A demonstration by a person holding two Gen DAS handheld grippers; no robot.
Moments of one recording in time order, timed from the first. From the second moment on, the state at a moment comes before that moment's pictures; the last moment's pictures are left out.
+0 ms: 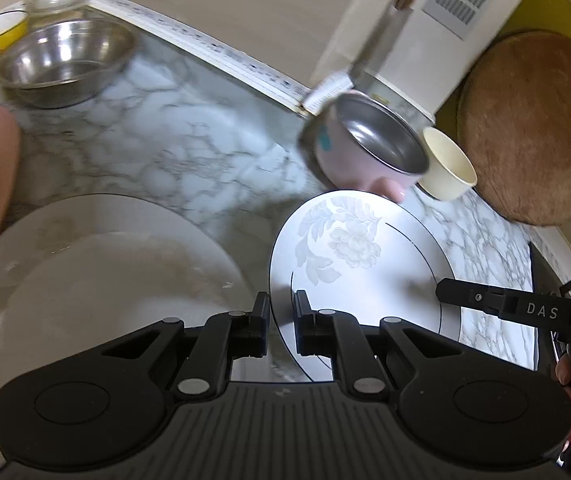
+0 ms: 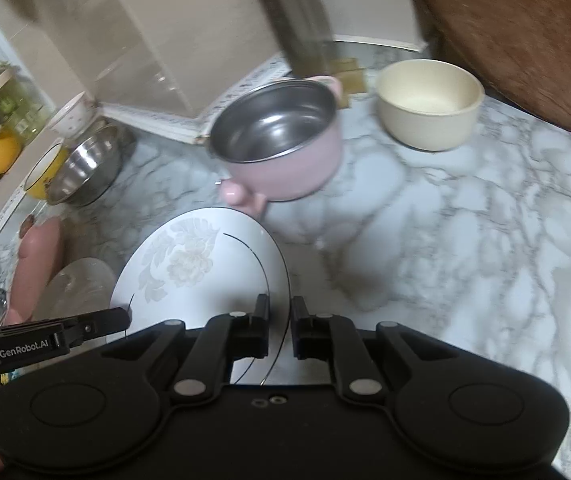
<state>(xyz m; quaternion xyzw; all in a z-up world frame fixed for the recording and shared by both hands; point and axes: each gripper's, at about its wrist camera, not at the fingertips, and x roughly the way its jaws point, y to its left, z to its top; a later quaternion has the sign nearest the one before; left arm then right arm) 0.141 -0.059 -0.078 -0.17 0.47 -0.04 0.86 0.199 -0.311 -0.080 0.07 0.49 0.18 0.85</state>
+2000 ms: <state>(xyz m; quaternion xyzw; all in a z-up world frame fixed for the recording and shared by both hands) 0.064 0.089 -0.093 -0.23 0.48 0.05 0.85 0.185 -0.157 -0.109 0.02 0.53 0.27 0.80</state>
